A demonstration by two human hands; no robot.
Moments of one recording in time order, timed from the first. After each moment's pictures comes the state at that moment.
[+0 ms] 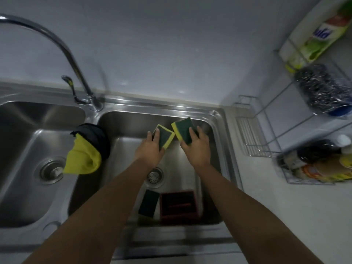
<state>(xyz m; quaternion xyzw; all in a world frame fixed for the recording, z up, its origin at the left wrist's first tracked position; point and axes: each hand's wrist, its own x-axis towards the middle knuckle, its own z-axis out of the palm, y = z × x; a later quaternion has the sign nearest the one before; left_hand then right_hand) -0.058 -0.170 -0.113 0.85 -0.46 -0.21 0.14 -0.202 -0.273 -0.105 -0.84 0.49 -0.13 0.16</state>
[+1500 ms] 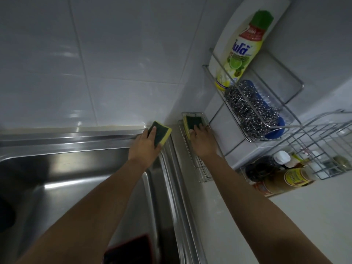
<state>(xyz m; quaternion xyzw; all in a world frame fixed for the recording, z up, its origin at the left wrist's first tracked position) -0.133 -0.385 -0.098 0.78 -0.57 -0.14 0.21 -0.315 -0.487 -0.057 -0.82 0.57 -0.01 0.08</state>
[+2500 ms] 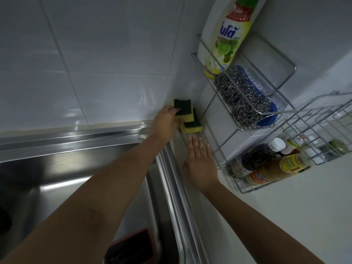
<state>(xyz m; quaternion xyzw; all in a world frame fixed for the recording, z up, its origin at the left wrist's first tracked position) -0.182 -0.454 -0.058 0.66 -0.61 -0.17 0.40 -0.357 -0.389 -0.081 -0.86 0.50 0.01 -0.07</state>
